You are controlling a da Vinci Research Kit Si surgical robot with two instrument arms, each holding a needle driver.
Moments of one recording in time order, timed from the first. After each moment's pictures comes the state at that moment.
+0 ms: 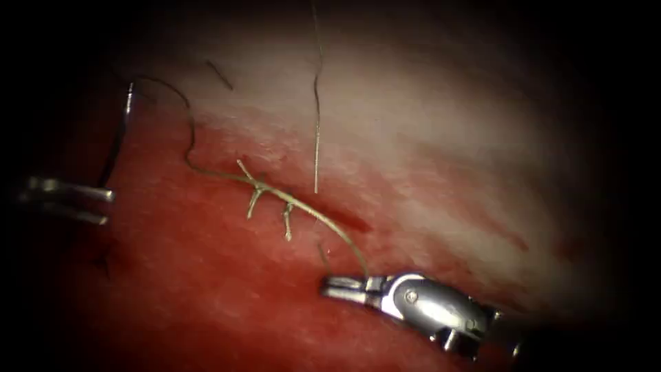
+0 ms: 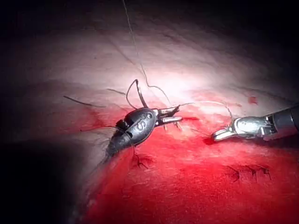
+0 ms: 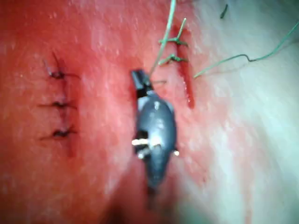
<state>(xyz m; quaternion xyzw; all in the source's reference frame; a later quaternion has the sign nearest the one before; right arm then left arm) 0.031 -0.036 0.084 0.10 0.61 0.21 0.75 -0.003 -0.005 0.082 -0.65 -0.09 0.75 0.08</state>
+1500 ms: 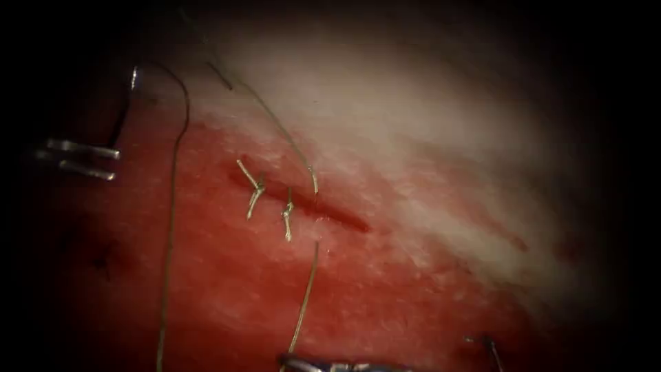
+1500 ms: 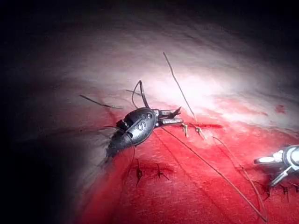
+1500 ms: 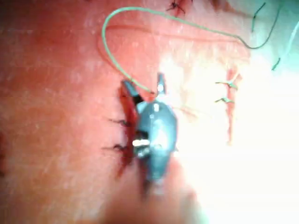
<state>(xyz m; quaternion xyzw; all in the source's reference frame) 0.034 -0.039 0.077 0.03 0.60 0.16 0.78 0.000 -0.002 0.089 -0.66 -0.10 0.74 0.09</state>
